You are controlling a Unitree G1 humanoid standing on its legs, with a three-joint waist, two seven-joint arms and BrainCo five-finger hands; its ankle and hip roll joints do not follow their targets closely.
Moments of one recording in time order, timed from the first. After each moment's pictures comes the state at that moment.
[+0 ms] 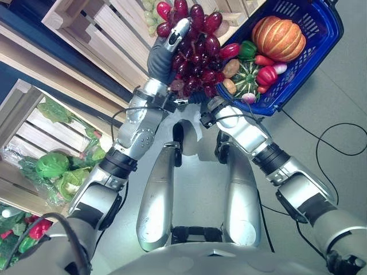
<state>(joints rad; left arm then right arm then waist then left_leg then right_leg) -0.70 0.32 -0.40 0.08 -0.89 -0.31 -0.12 -0.79 -0.35 0.64 0.31 0.17 0.05 -0.13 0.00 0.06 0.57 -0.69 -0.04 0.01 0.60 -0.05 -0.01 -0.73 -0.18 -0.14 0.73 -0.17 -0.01</state>
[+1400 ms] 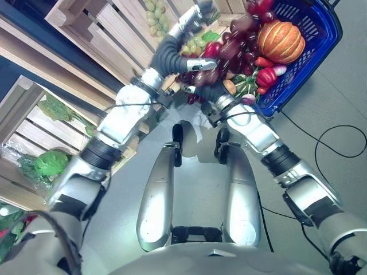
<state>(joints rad) -0.83 0.60 -0.43 0.03 -0.18 -0.15 0.10 -0.75 -0.45 0.50 0.18 0.39 0.01 -0.04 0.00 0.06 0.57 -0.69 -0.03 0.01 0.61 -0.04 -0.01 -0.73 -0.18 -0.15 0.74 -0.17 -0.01</state>
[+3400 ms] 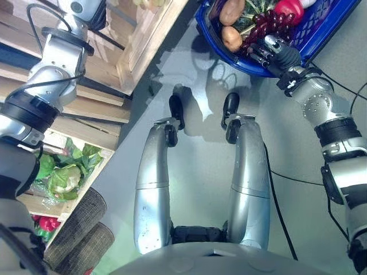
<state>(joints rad) -1.10 0.99 -0.83 0.42 0.90 0.28 0.40 -0.86 -0.72 0.33 0.59 1.01 0.08 0.23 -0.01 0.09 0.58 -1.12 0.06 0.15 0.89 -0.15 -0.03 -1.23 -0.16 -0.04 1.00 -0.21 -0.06</state>
